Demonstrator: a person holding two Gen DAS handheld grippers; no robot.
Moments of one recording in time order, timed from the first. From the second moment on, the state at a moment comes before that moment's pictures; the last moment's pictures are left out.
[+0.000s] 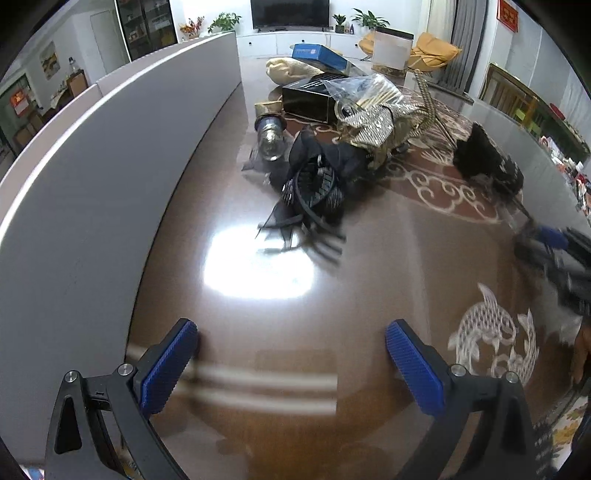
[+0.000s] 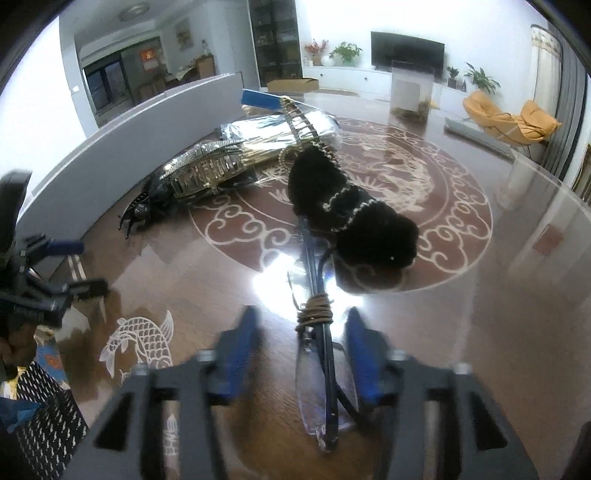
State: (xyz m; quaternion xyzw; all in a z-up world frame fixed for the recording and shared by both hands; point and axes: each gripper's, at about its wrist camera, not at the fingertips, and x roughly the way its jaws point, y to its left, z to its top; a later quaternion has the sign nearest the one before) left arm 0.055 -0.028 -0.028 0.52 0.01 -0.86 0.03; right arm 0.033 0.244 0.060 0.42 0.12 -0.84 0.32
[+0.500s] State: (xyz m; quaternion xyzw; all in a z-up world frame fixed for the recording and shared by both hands) left arm -0.030 -0.024 -0.026 0.52 -0.02 -0.86 0.02; right arm 0.031 0.251 0.058 0.42 0.11 -0.85 0.31
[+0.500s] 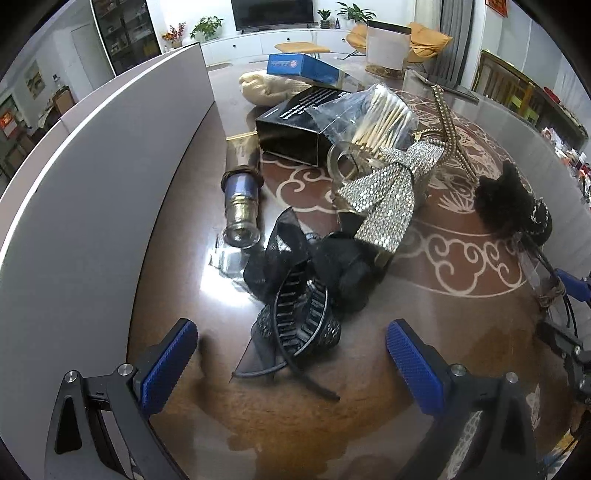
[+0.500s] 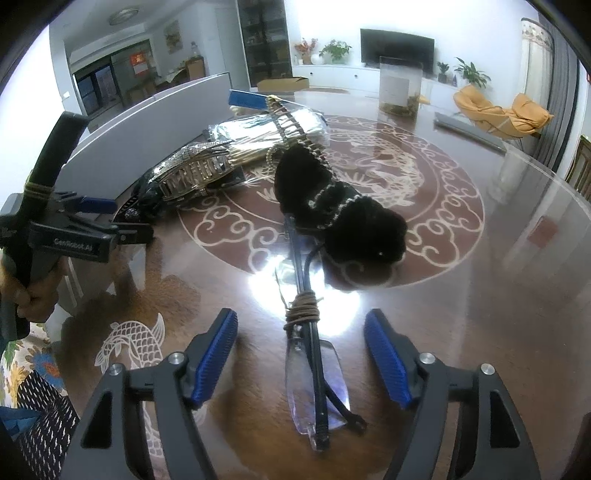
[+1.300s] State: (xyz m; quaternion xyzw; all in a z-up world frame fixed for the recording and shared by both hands) left arm -0.057 -0.021 -0.020 0.53 -0.02 -0.85 -0.03; right arm 0.028 0.261 0.060 0.43 0.10 -0.85 0.29
